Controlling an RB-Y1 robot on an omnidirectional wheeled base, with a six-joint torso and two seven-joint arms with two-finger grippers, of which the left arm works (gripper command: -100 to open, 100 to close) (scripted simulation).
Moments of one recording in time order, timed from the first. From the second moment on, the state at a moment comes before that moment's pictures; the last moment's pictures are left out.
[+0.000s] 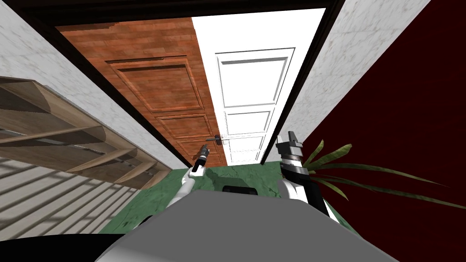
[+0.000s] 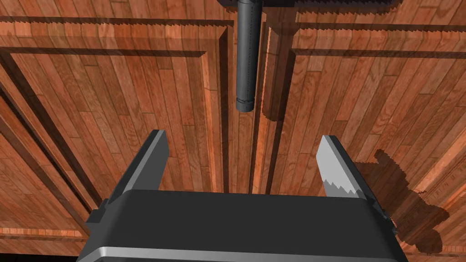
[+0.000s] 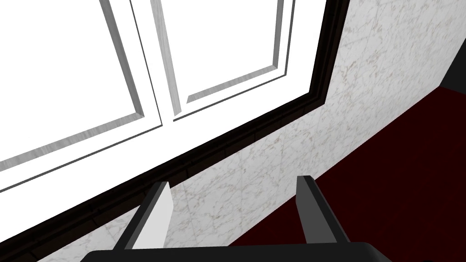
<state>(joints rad) 0.00 0.32 0.12 -1.18 0.09 -0.34 0.22</state>
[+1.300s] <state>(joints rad) 0.01 0.41 0.17 -1.07 0.13 -0.42 0.28</state>
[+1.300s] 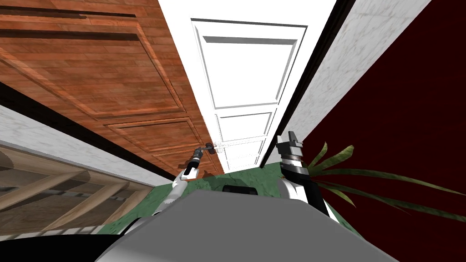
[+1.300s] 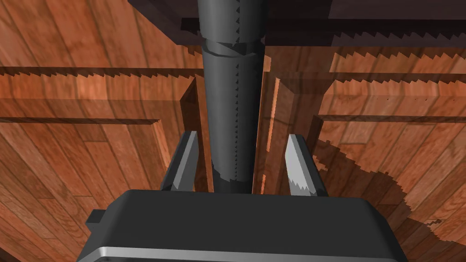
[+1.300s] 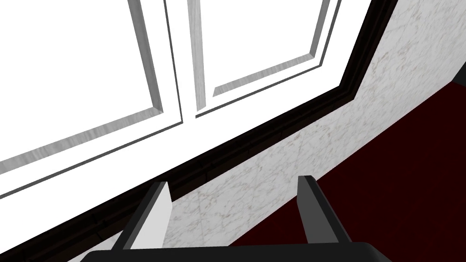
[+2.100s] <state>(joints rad) 0.02 0.44 0.16 -1.09 0.13 -0.42 0.30</state>
